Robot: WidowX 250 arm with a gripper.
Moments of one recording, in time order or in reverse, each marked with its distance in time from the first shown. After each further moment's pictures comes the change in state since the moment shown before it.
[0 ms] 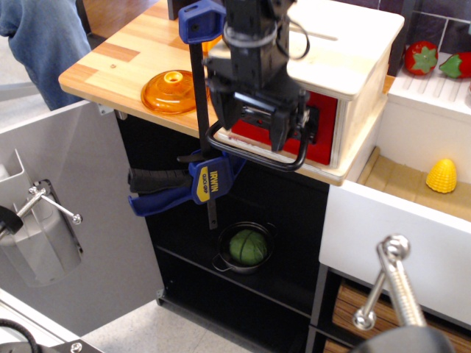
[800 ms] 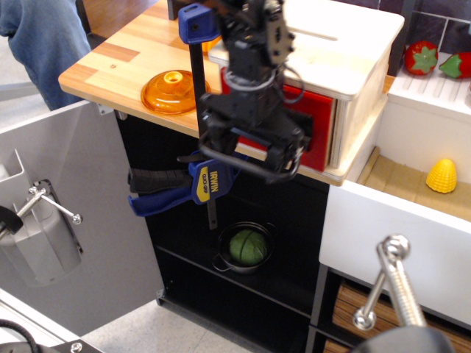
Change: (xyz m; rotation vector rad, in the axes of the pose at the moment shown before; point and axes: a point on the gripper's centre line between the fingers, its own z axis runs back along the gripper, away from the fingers) arm -0.029 -0.002 -0.027 0.014 0.077 -0.010
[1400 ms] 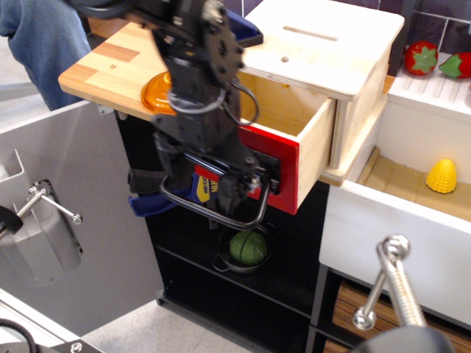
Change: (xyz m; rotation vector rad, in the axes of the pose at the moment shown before) arm -0.067 0.010 0.020 -0.006 0.045 -0.036
